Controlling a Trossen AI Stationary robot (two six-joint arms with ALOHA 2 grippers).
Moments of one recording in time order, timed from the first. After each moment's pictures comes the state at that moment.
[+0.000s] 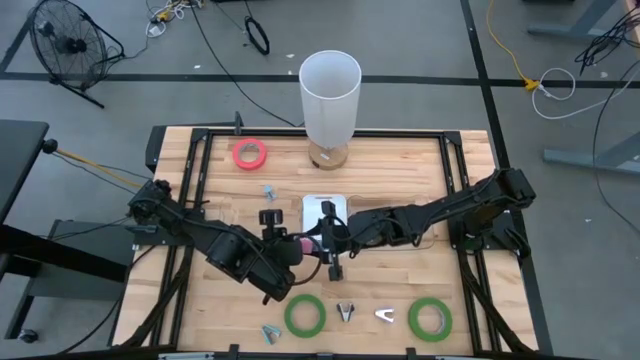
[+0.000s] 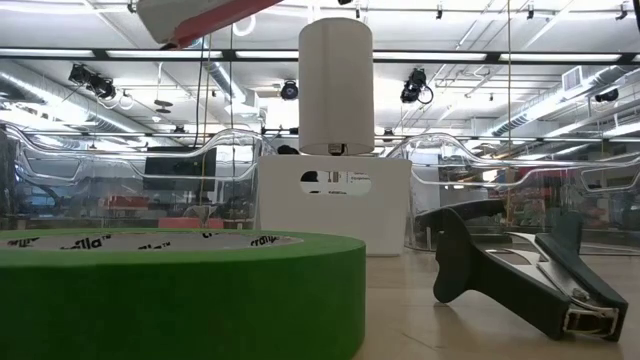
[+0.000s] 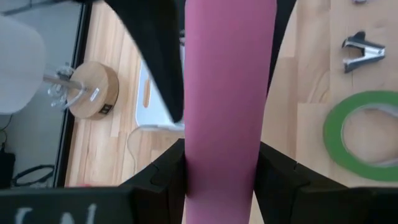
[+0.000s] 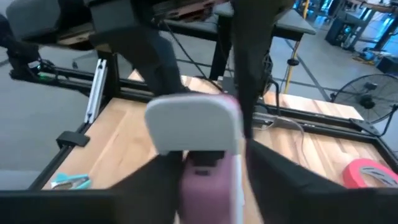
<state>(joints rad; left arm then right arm) -0.54 1.80 1.95 -1.38 -0.60 -0.43 0.28 1.68 1.29 0.09 0.19 -0.09</state>
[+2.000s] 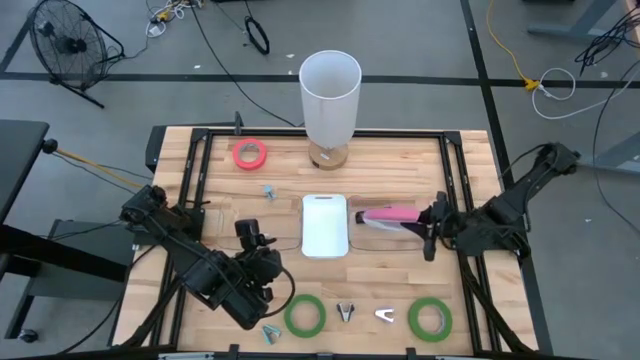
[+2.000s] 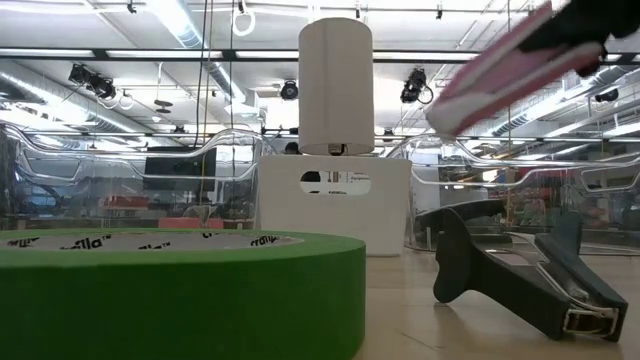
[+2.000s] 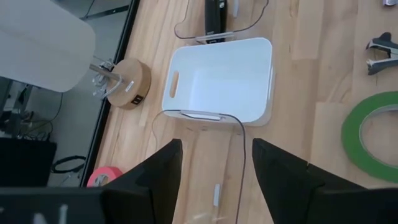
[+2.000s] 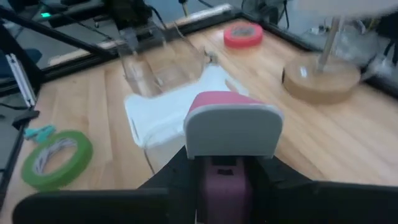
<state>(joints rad) -0.70 1.80 1.95 -1.57 -0.79 -0.72 0.70 0.73 0.59 -0.53 0.87 0.73</state>
